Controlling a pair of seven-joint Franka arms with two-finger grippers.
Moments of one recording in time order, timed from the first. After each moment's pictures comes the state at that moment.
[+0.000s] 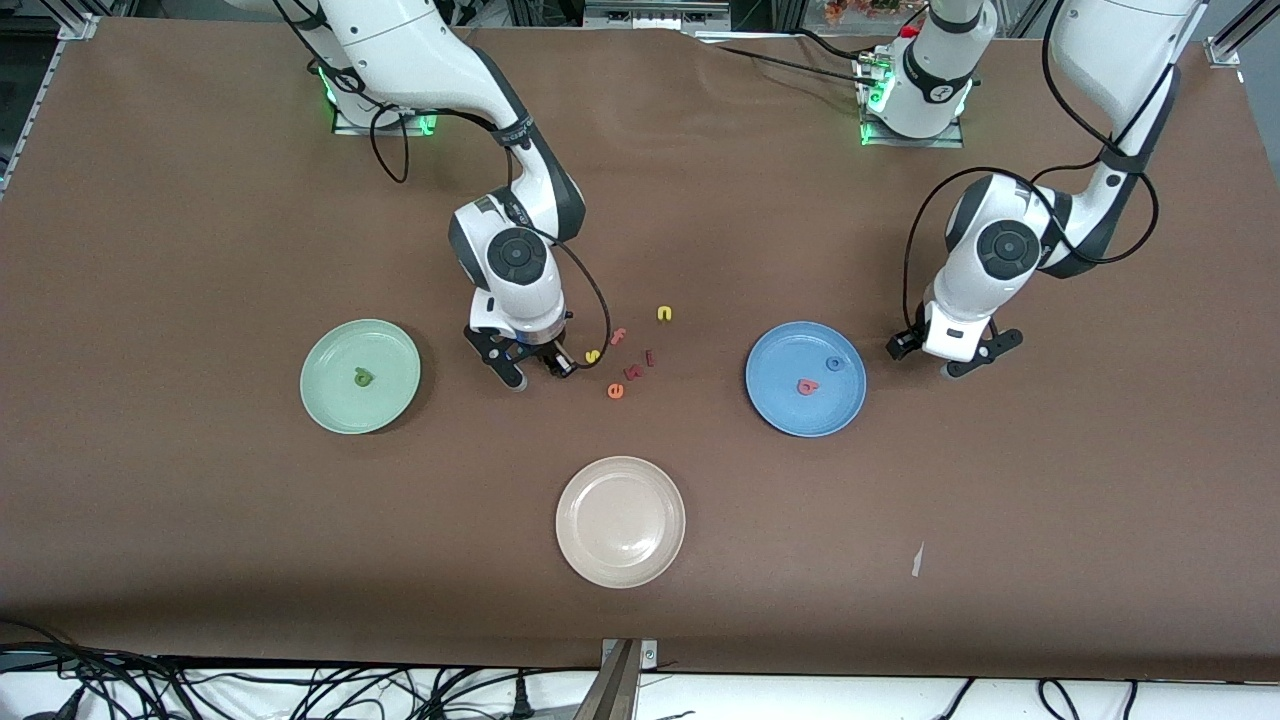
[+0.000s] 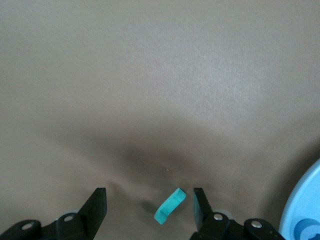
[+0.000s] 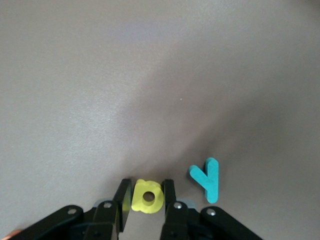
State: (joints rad) left arm 0.12 0.34 -0.24 -2.36 0.30 2.64 -0.87; right arm 0.79 0.66 -0.18 -1.81 0.06 2.50 1.42
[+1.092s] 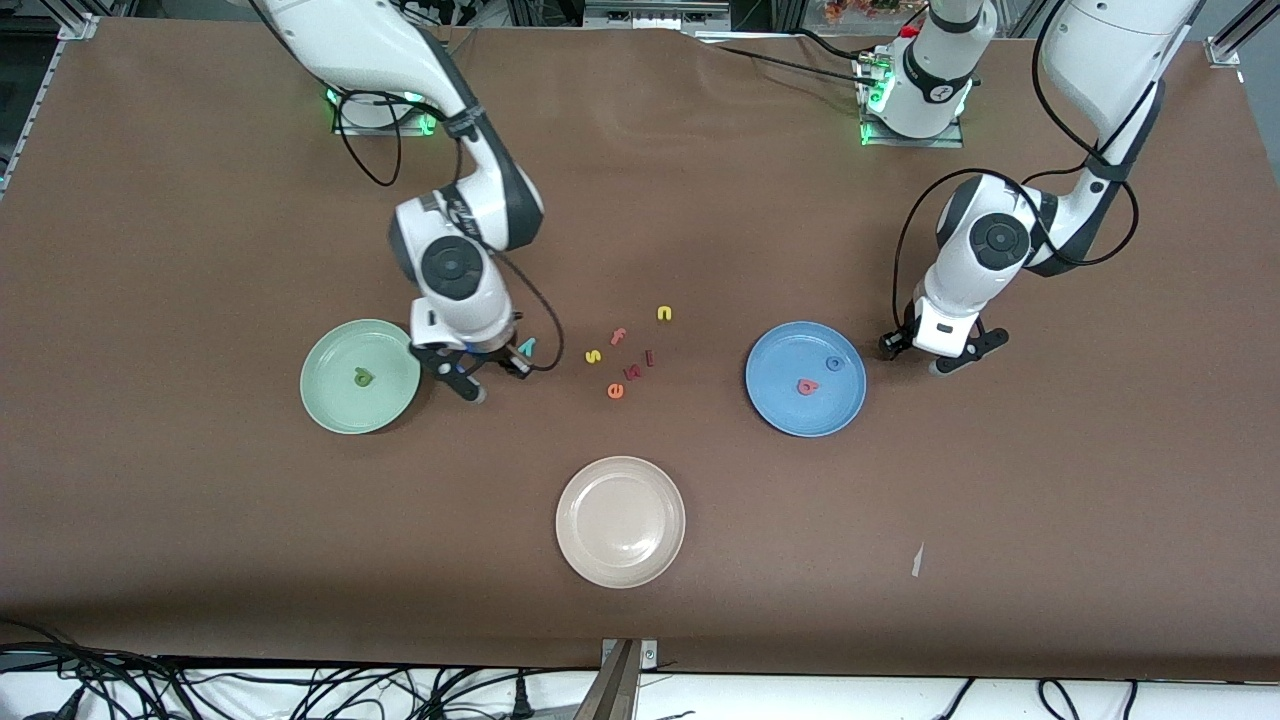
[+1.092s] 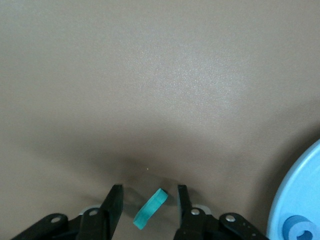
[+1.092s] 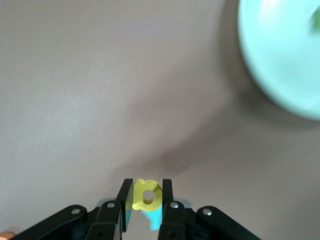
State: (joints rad) left arm 0.12 0.37 -0.24 -2.39 0.30 2.75 -0.87; right arm 0.64 0.51 -0.19 -1.83 0.06 2.29 1.05
